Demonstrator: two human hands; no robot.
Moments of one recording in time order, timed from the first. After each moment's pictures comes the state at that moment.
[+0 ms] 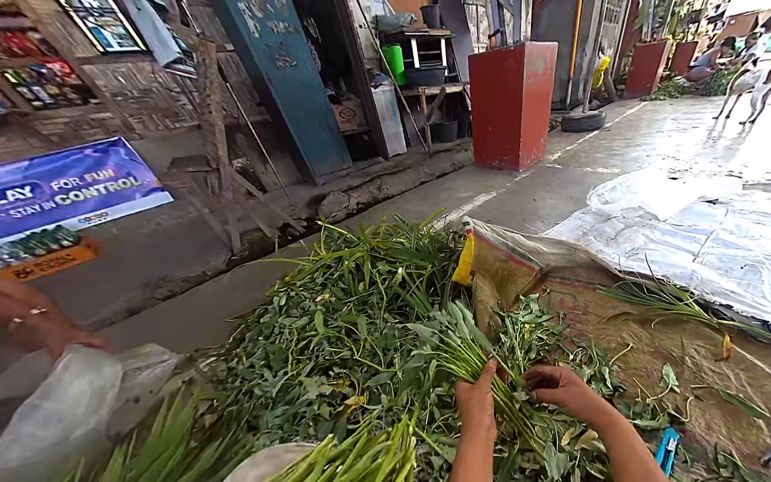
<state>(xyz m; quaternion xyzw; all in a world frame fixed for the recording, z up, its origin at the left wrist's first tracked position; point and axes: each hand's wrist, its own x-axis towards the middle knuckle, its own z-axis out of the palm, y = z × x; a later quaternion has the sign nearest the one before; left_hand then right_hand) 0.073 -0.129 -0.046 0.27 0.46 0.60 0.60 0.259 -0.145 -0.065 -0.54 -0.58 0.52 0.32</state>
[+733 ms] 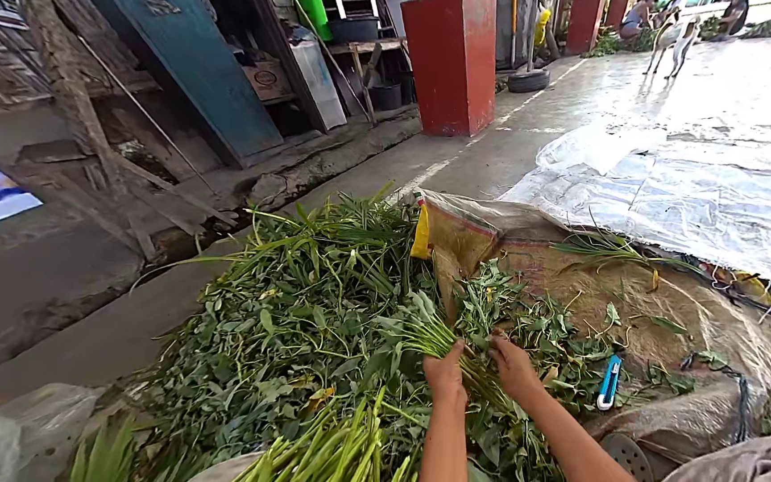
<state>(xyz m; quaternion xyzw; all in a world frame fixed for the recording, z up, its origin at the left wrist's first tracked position) 0.076 -0.133 -0.060 0.29 0.56 0.53 0.57 0.206 -0.178 -0.093 -0.69 -0.54 0.33 0.35</state>
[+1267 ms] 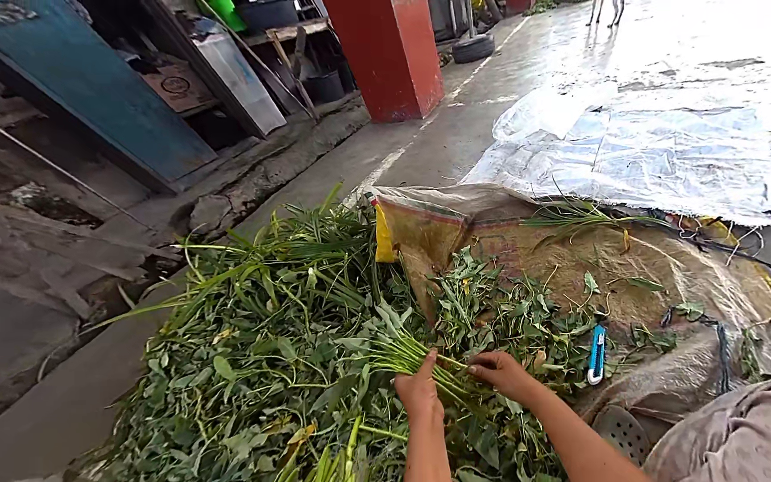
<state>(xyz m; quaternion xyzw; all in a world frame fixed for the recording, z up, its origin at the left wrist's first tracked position) 0.072 -0.120 -0.069 0.30 0.57 0.52 0.56 0.220 -0.175 -0.133 -0.55 -0.46 0.55 0.43</state>
